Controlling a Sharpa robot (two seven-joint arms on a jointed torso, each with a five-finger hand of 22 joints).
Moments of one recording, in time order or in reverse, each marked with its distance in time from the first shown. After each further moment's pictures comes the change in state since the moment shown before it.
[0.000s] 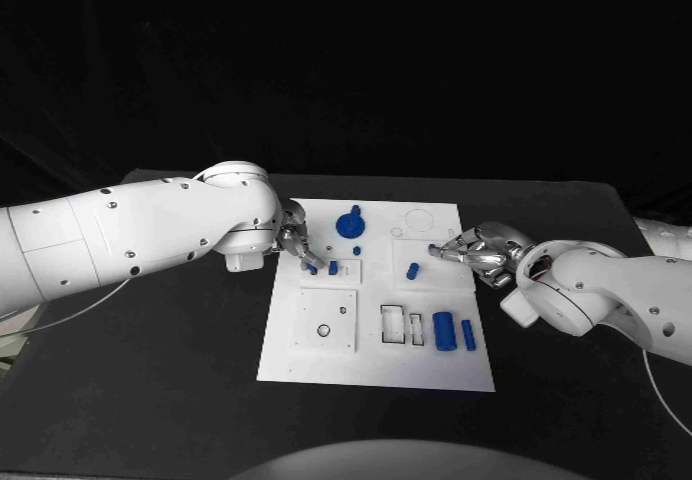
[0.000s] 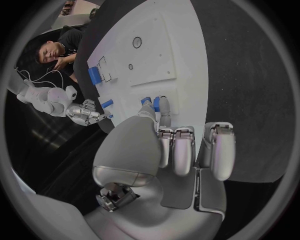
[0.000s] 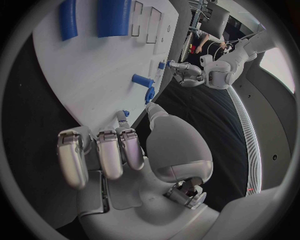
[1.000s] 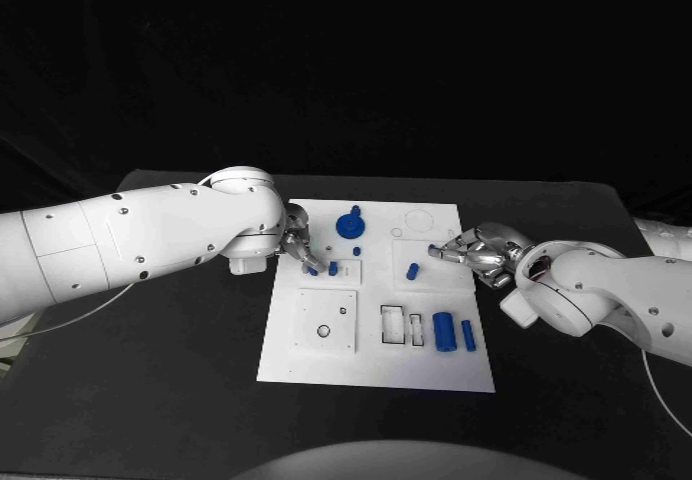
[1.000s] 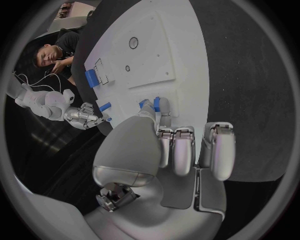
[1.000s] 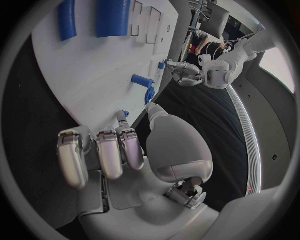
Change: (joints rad) left arm -0.013 0.018 0.000 -0.014 -0.031 0.004 0.000; left_hand 0.001 0.001 0.007 -0.002 0.003 0.000 0.000 -0.001 -0.001 0.002 -0.002 0.000 0.006 0.000 0.000 0.000 0.001 0.000 -0.004 0.004 0.000 0.000; right arm 0.000 0.001 0.000 0.000 0.000 0.000 0.000; right_hand 0.000 0.000 0.000 0.000 0.000 0.000 0.000 0.000 0.000 0.000 0.000 0.000 0.000 0.000 0.000 0.000 0.000 0.000 0.000 0.000 0.000 0.001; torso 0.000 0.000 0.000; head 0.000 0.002
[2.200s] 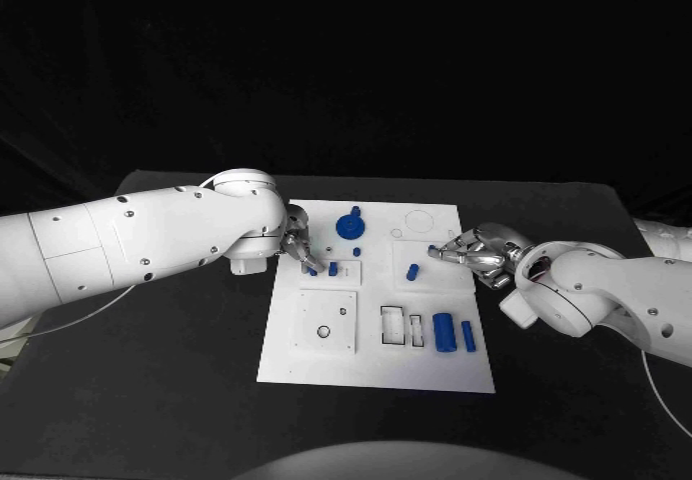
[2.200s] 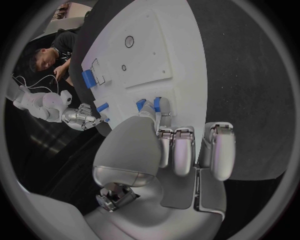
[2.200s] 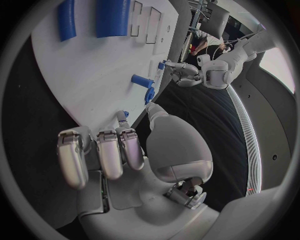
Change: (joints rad) left arm -0.007 0.010 0.000 -0.017 -0.021 0.000 0.000; left_hand 0.000 0.000 0.006 0.000 -0.001 -0.003 0.003 -0.003 -0.001 -0.002 0.002 0.003 0.000 0.000 0.000 0.000 0.000 0.000 0.000 0.000 0.000 0.000; right arm 0.000 0.002 0.000 0.000 0.000 0.000 0.000; right_hand 0.000 0.000 0.000 0.000 0.000 0.000 0.000 0.000 0.000 0.000 0.000 0.000 0.000 0.000 0.000 0.000 0.001 0.000 0.000 0.000 0.000 0.000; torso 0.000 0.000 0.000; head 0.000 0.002
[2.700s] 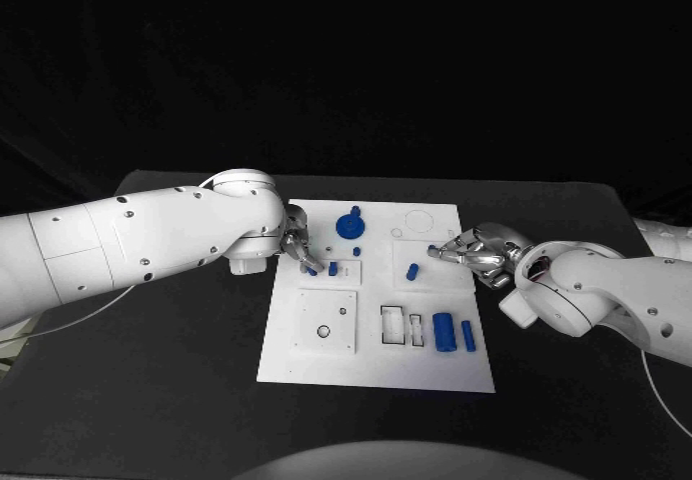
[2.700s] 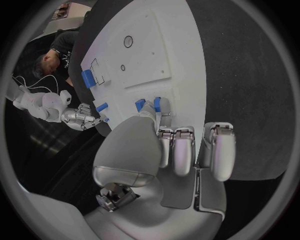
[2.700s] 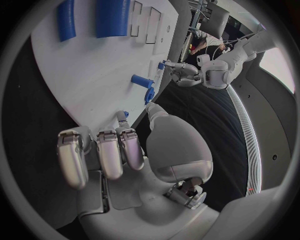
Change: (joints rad) left arm -0.003 -0.001 0.001 -0.002 -0.004 0.000 0.000; left_hand 0.008 0.000 0.003 0.003 0.002 0.000 0.000 0.002 0.000 0.001 -0.001 0.002 0.000 0.000 0.000 0.000 0.000 0.000 0.004 0.004 0.000 0.000; right arm 0.000 0.000 0.000 0.000 0.000 0.000 0.000; right_hand 0.000 0.000 0.000 0.000 0.000 0.000 0.000 0.000 0.000 0.000 0.000 0.000 0.000 0.000 0.000 0.000 0.000 0.000 0.000 0.000 0.000 0.000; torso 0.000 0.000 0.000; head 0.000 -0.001
